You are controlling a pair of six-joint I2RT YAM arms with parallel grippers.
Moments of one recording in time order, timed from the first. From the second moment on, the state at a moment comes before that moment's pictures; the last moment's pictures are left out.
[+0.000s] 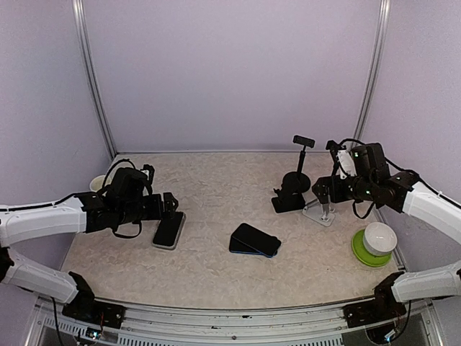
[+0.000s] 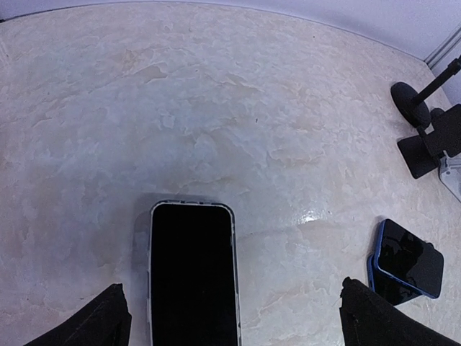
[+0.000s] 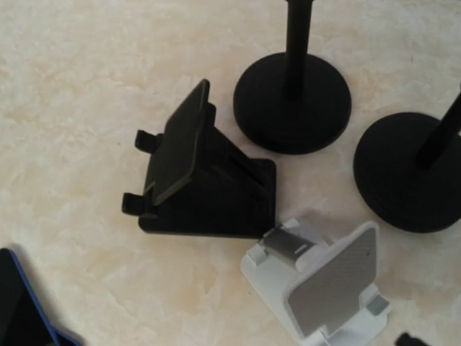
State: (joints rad) left arm -0.69 1.21 0.72 -0.19 -0.26 -0.52; right arm 0.45 1.09 0.87 -0.43 0.08 0.18
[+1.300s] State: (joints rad) left arm -0.83 1.29 0.70 -0.12 -0.31 -0.55; right arm 0.47 1.67 1.19 -0.25 0.05 0.27
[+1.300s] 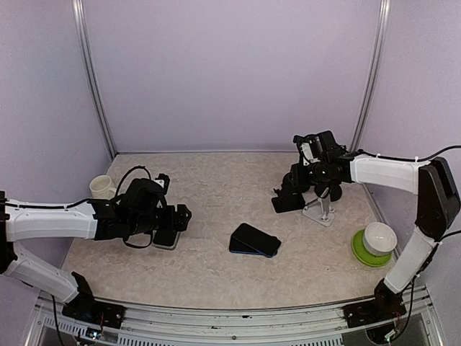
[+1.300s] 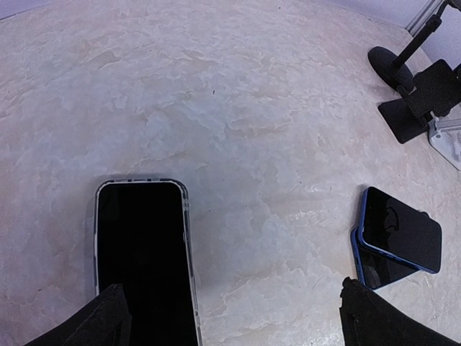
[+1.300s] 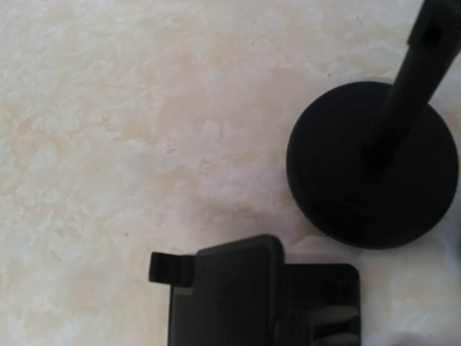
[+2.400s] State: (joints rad) left arm -0.83 1.26 0.70 -0.12 -0.32 -0.55; right arm 0.47 1.69 1.13 -0.19 0.03 0.32
